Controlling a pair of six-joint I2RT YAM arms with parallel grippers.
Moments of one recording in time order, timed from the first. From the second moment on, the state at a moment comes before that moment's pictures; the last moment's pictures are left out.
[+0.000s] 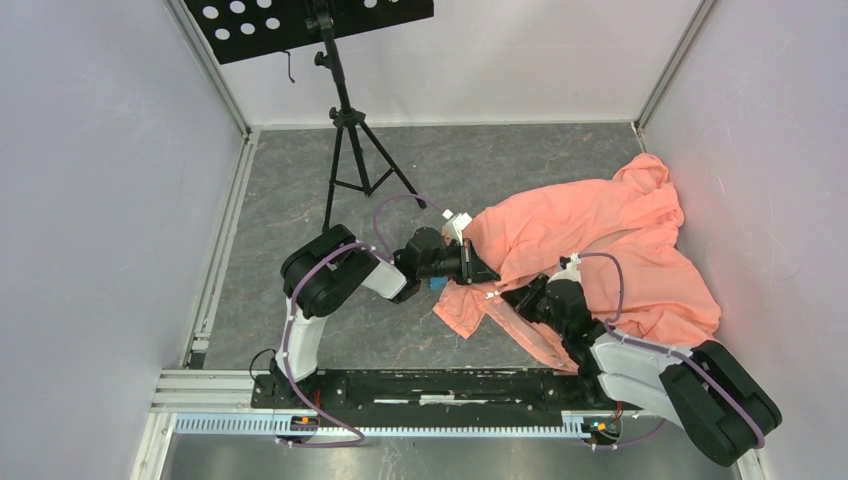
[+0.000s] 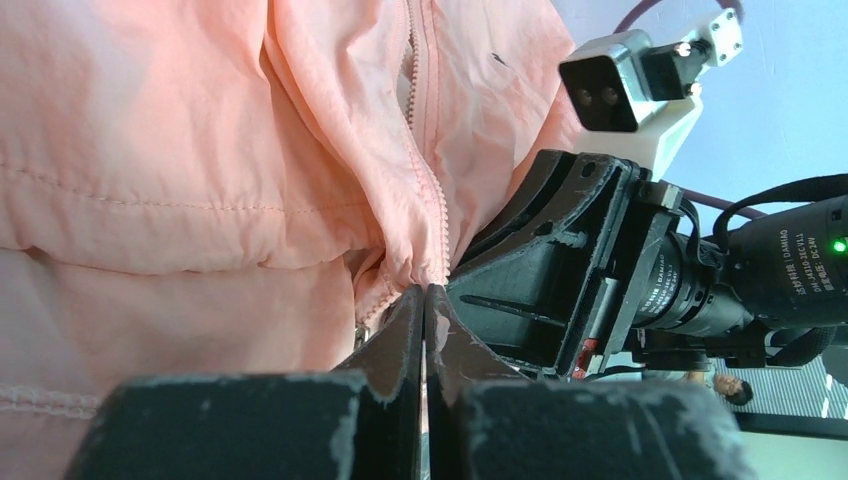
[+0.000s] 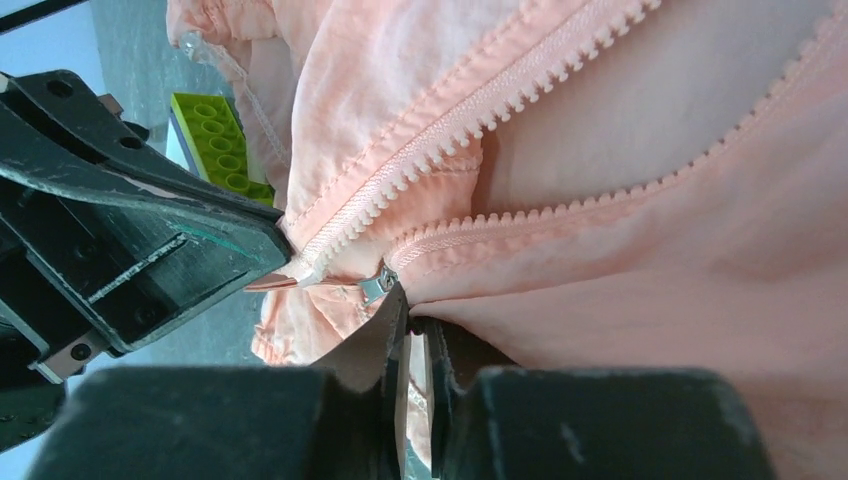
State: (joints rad) left arm -0.82 2.05 0.84 0.97 0.53 -0.90; right arm 0.54 1.05 0.02 0.50 0.05 1.08
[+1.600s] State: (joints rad) left arm -0.85 2.05 0.82 1.50 0.46 -0.82; right arm 0.13 0.77 0.01 0.88 -0.65 0.73
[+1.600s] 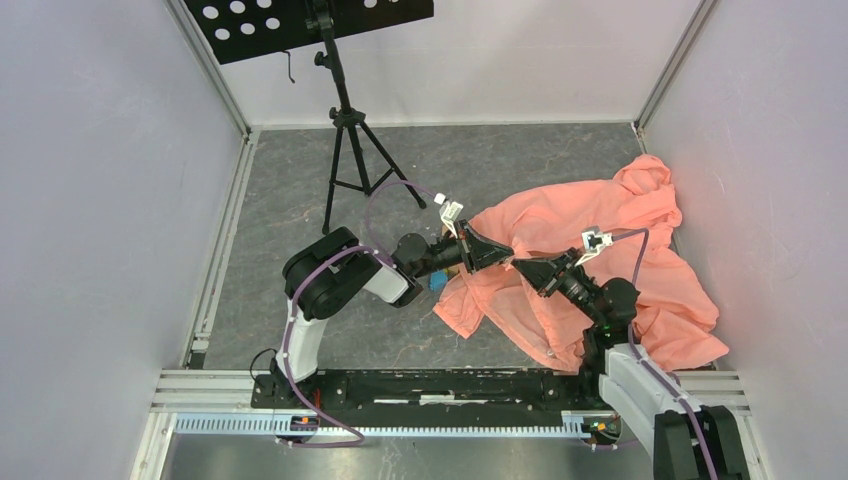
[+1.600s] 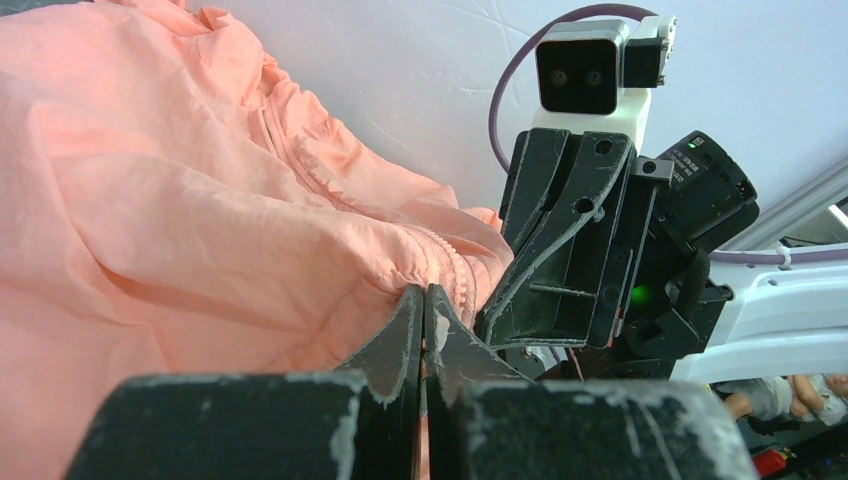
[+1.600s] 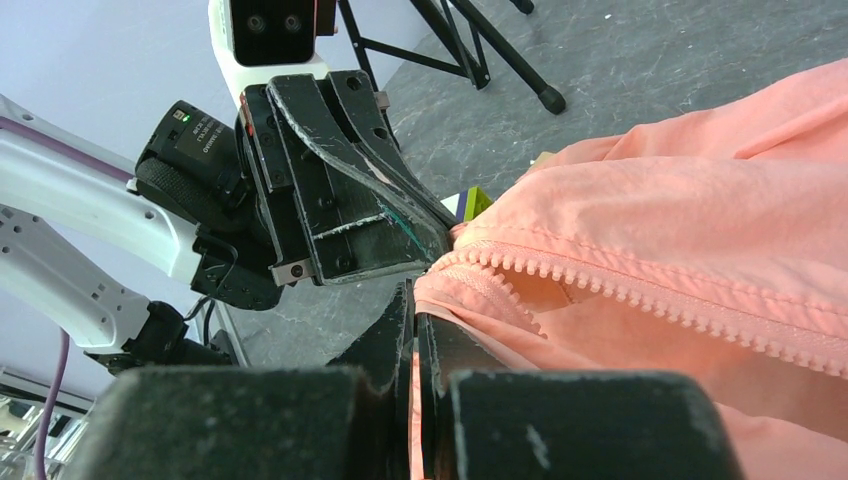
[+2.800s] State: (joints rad) left arm -0.82 2.05 0.81 1.44 0.49 -0.85; right arm 0.10 0.78 0.05 0.02 -0.47 0.57
